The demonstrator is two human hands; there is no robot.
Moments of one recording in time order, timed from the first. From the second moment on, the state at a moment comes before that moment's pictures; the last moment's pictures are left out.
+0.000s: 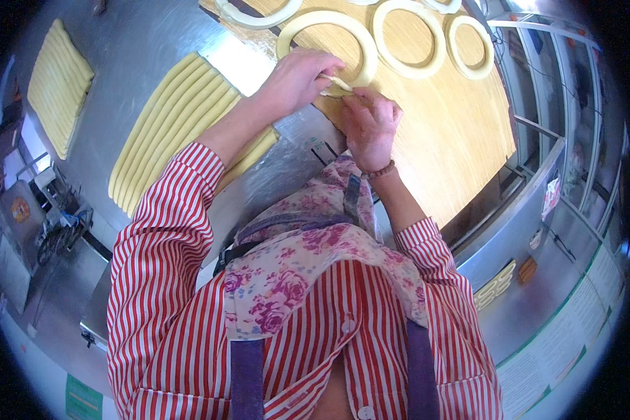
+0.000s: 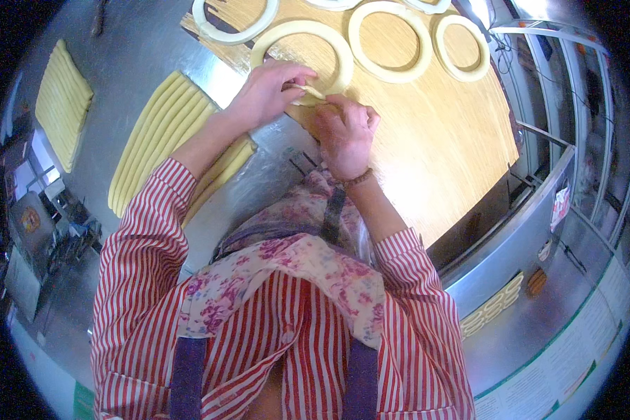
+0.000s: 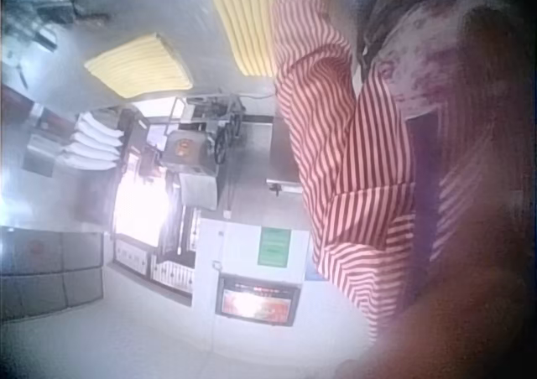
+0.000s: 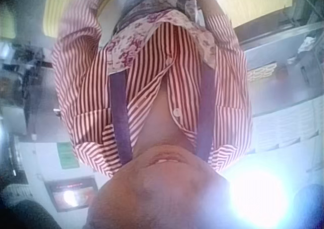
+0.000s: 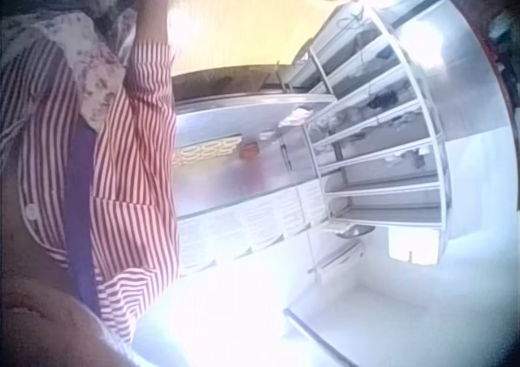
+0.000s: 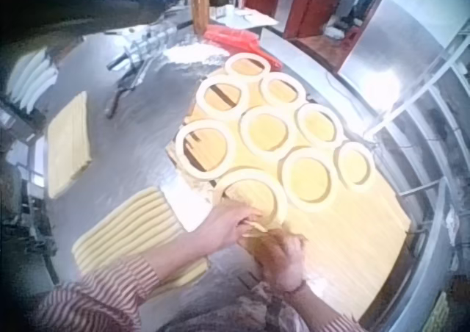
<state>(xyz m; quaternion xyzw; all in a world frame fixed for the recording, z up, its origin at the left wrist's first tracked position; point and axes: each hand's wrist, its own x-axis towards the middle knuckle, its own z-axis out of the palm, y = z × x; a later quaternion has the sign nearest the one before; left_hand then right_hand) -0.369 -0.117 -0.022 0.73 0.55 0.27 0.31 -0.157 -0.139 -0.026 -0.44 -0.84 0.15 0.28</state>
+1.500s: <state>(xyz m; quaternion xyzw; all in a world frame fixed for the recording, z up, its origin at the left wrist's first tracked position) -0.409 -0.115 0.059 0.63 0.65 0.35 0.25 -0.117 -0.043 0.058 -0.44 -0.81 0.28 0.26</state>
